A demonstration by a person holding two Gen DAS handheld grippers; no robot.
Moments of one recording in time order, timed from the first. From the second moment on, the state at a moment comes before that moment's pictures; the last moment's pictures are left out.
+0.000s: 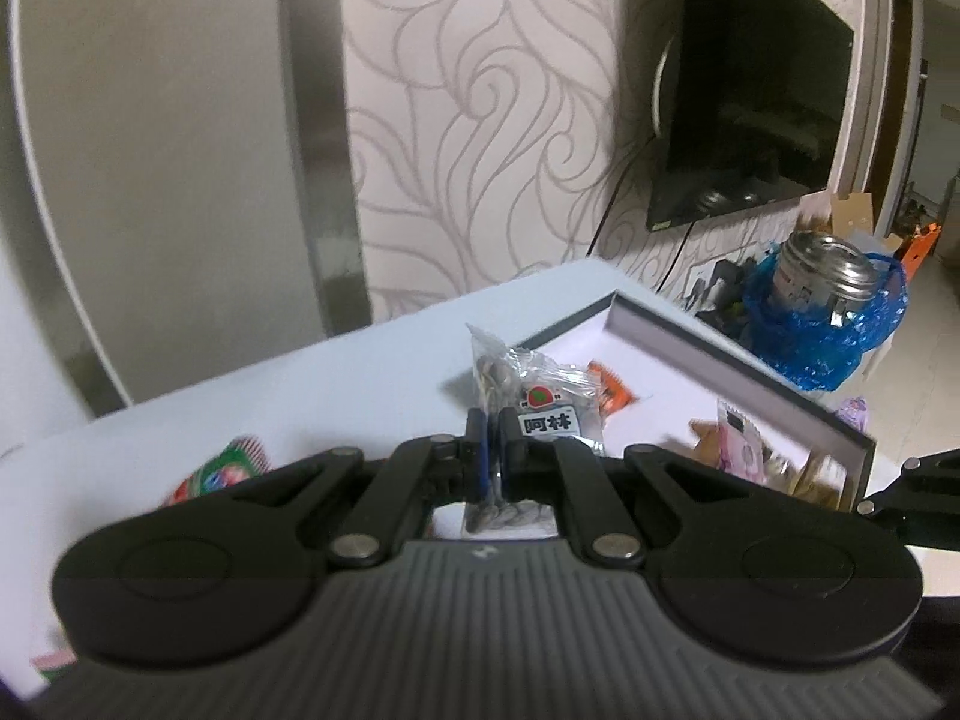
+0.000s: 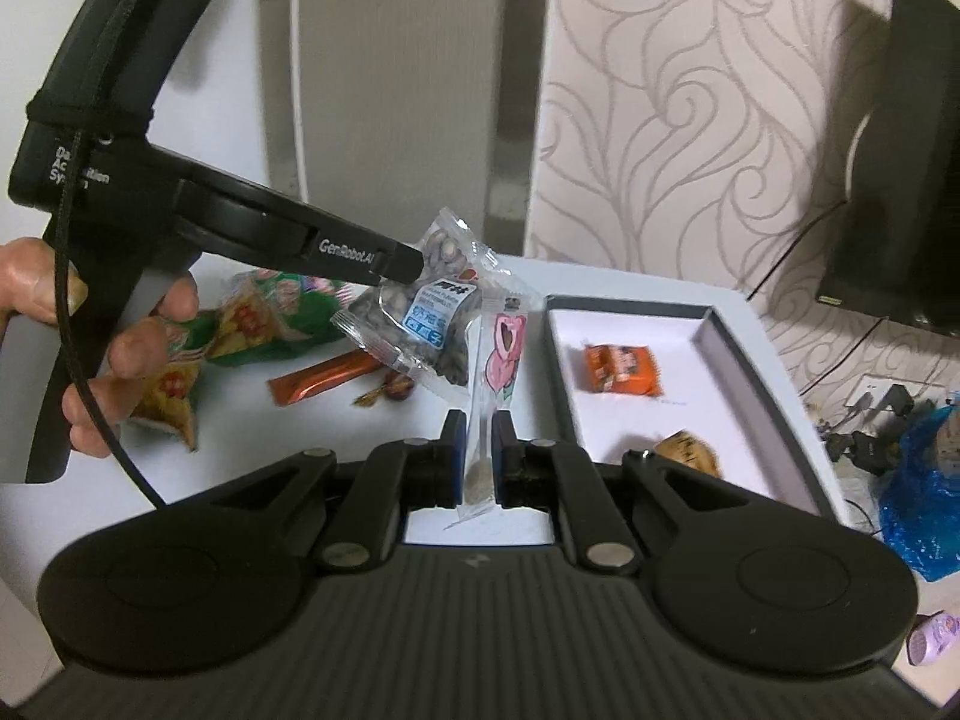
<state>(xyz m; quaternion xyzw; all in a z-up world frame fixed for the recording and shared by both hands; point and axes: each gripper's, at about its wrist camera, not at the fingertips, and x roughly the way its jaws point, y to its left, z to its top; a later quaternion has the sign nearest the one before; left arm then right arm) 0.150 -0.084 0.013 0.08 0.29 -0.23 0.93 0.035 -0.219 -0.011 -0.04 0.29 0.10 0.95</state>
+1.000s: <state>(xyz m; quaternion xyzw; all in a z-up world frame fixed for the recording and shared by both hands) 0.204 -0.206 -0.030 0.09 0.33 -0.27 0.90 0.097 -0.340 -0.054 0.00 0.34 0.00 0.94</state>
